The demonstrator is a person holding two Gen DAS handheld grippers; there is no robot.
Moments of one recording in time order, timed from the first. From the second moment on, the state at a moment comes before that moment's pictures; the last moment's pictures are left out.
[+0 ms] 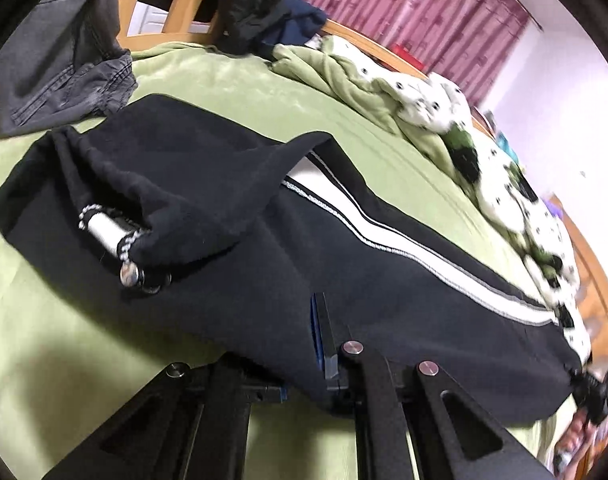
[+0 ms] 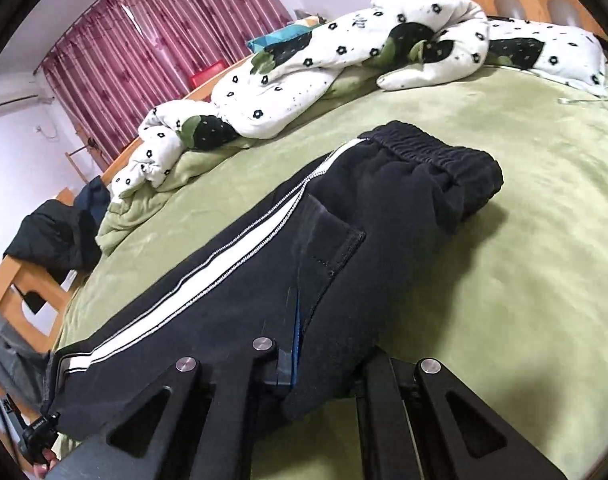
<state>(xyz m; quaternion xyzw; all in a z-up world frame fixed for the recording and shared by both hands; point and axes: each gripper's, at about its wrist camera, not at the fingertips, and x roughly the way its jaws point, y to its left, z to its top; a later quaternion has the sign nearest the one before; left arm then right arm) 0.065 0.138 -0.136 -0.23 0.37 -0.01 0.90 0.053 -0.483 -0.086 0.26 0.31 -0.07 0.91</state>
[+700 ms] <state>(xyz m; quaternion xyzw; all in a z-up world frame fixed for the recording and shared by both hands) -0.021 0.117 -0.138 -0.18 0.39 0.04 0.90 0.048 -0.588 -0.136 0.34 0.30 -0.14 0.88</state>
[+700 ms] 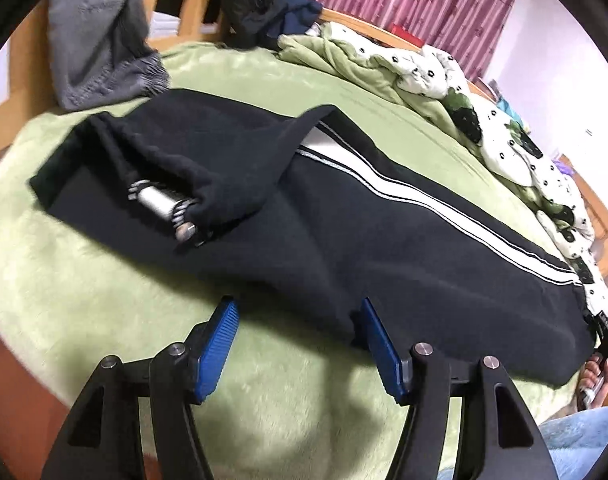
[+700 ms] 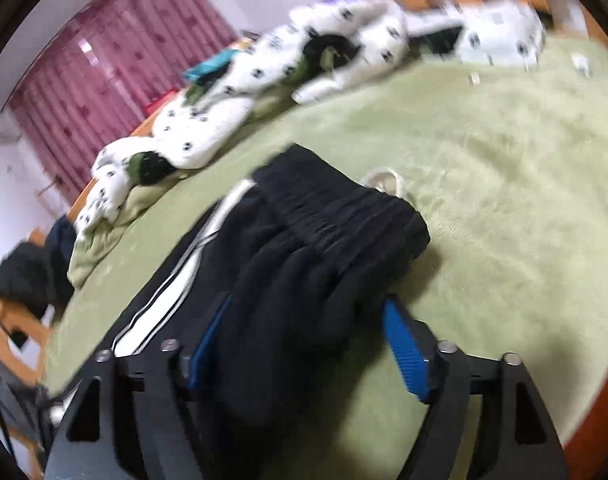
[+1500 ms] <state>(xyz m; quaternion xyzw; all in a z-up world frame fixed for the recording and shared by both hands) 0.021 0.150 -0.114 -0.08 0.34 0.12 0.93 0.007 -0.582 -0.104 0.23 0.33 -0.17 0.90</state>
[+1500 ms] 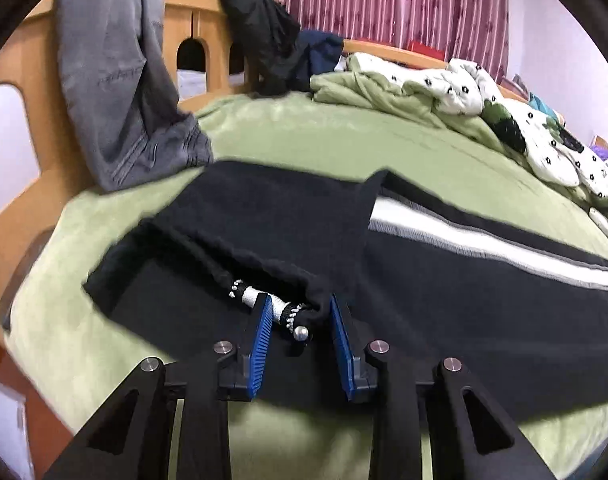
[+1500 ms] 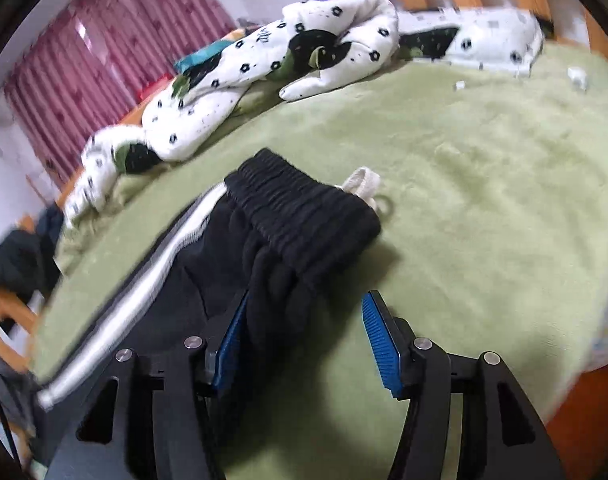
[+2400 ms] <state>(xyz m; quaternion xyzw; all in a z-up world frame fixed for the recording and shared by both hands) 0.186 0.304 -0.127 -0.21 0.38 0.09 0.90 0.105 -0.387 -0.069 0.06 0.37 -0.13 0.92</state>
